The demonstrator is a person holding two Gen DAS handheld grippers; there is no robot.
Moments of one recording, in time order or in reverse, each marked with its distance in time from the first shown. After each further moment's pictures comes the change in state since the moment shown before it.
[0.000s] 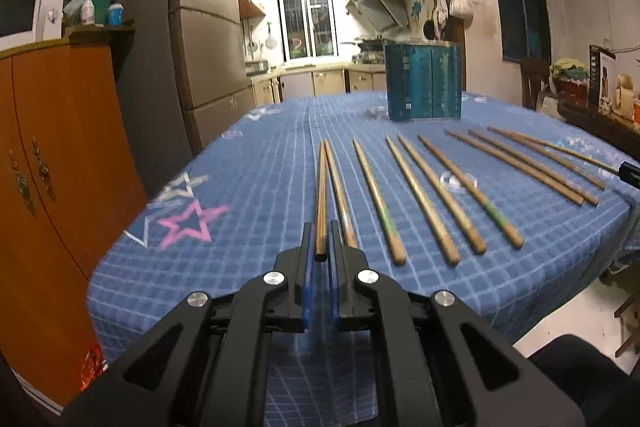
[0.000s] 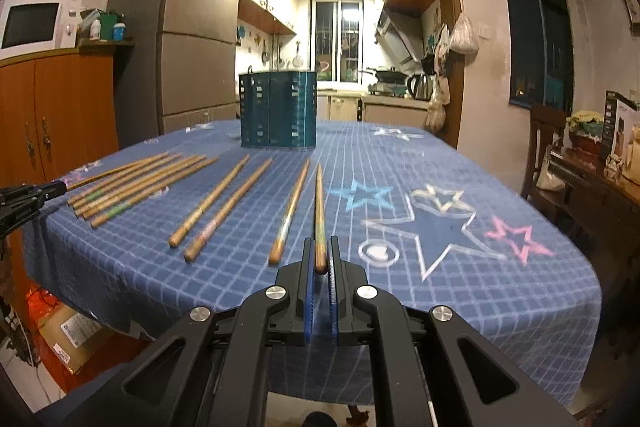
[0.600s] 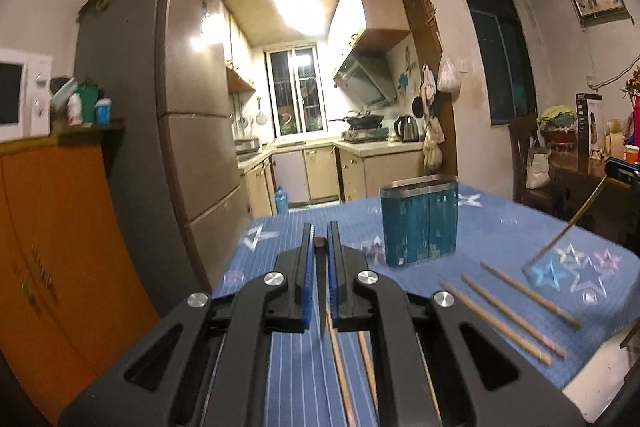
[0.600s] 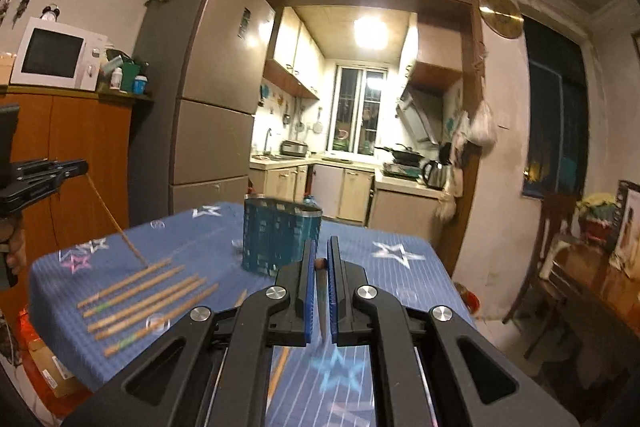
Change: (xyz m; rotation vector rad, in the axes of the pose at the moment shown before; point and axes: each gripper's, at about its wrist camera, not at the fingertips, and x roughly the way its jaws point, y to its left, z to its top) left arm -0.010 -0.001 0.162 0.050 -0.257 -0.039; right arm -0.009 -0.017 0.157 -0.120 -0.226 0.058
